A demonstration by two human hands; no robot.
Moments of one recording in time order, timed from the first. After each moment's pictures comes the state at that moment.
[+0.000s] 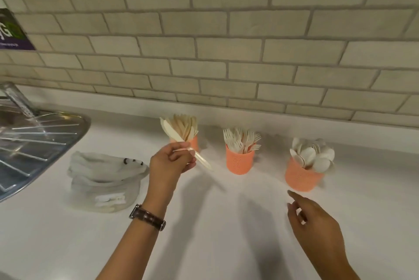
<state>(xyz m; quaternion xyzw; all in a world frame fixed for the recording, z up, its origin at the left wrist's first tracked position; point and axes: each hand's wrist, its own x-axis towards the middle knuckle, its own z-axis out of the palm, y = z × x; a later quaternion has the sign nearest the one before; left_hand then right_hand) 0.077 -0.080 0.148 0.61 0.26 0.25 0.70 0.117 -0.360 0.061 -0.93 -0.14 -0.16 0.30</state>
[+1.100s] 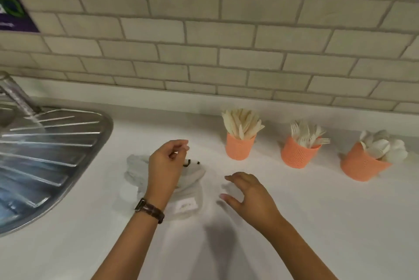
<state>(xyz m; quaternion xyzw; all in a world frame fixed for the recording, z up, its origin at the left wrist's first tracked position) 0.033 0.156 0.103 0.78 0.20 0.25 0.54 0.060 -0.053 0.064 -0.92 -0.27 0.05 0.28</state>
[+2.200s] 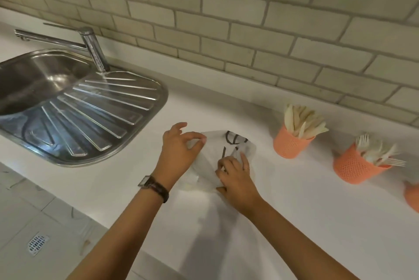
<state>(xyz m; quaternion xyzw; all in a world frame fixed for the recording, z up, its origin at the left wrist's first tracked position) -0.031 0.235 0.090 0.87 0.26 0.19 0.38 0.051 0.071 0.002 -0.82 -0.54 -0.12 0.12</state>
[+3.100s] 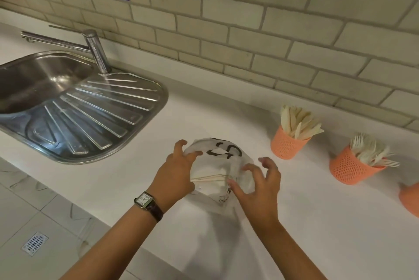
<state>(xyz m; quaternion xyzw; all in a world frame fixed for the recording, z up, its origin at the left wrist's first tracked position) -0.069 0.212 0.084 0.96 0.20 0.00 0.20 0.020 0.026 0.029 -0.86 -0.26 -0.12 0.41</state>
